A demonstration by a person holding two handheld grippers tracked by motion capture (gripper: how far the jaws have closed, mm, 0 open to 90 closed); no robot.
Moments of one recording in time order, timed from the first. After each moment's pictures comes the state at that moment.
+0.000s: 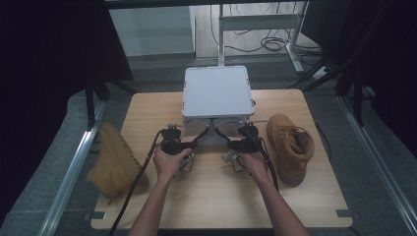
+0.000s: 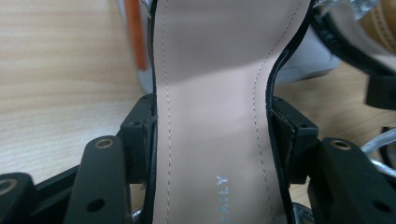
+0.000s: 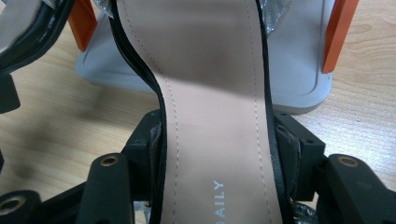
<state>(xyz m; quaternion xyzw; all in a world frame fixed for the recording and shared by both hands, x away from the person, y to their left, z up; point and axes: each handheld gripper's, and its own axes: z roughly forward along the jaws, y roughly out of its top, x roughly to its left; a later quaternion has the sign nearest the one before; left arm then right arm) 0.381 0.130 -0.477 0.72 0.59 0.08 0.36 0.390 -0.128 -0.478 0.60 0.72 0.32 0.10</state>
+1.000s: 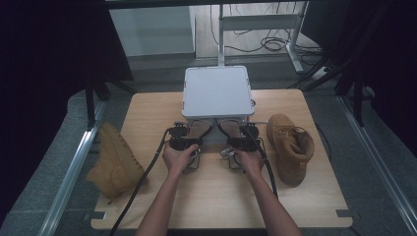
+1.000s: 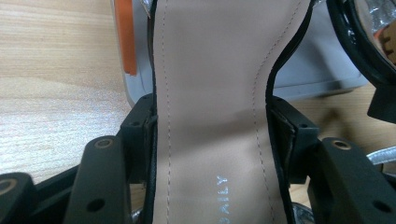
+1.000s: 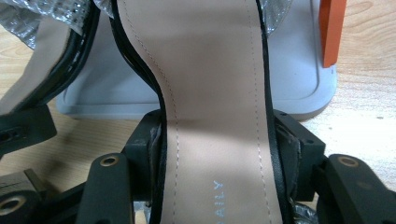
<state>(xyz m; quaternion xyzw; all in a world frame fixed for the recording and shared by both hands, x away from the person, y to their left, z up) 0.408 0.115 -0.505 0.70 0.63 0.06 0.34 0.405 -0.127 -0.499 0.66 0.67 0.33 0.08</state>
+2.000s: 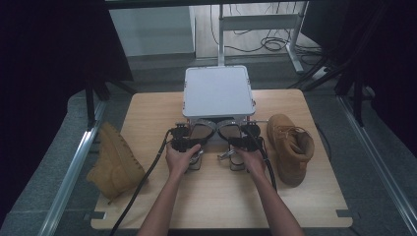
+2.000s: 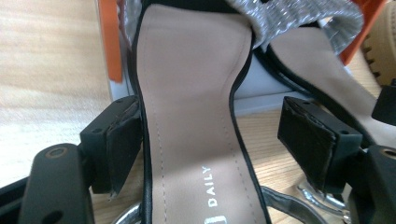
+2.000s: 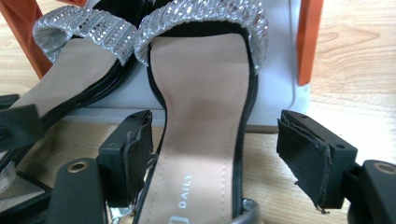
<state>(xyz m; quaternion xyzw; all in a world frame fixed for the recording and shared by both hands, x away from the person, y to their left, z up) 0.407 0.113 -0.505 0.69 0.61 0.06 0.37 0.403 -0.133 -0.493 0.64 0.68 0.33 0.13</state>
